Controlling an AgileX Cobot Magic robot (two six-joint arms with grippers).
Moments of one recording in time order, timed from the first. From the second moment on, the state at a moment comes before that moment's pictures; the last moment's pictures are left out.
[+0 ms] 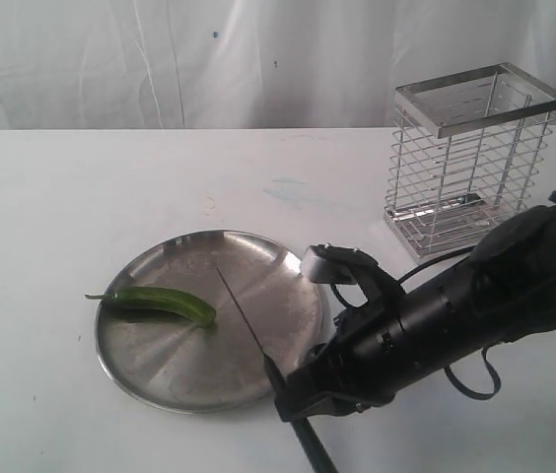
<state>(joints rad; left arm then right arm) -0.08 0.00 0.02 -0.21 0.30 0.07 0.45 1.70 -0.73 1.24 0.77 -1.14</state>
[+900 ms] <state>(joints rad) -0.15 0.55 -0.19 -1.75 0.60 1.30 0.46 1.70 -0.73 1.61 1.16 -1.54</state>
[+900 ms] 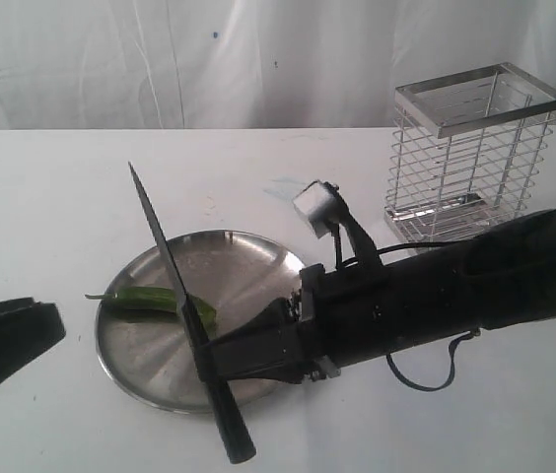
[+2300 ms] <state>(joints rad) -0.16 1.13 -0.47 -1.79 0.51 1.33 0.83 1.58 -0.86 1.06 0.29 -1.35</state>
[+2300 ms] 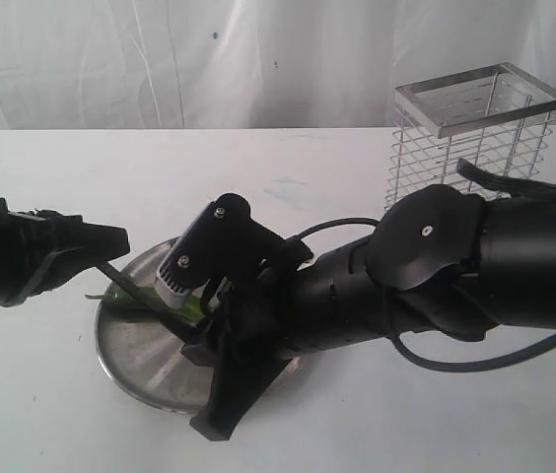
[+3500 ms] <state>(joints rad) -0.20 1.13 -0.54 -1.79 0.57 1.33 0.84 1.57 -0.87 1.01 0.16 -1.14</state>
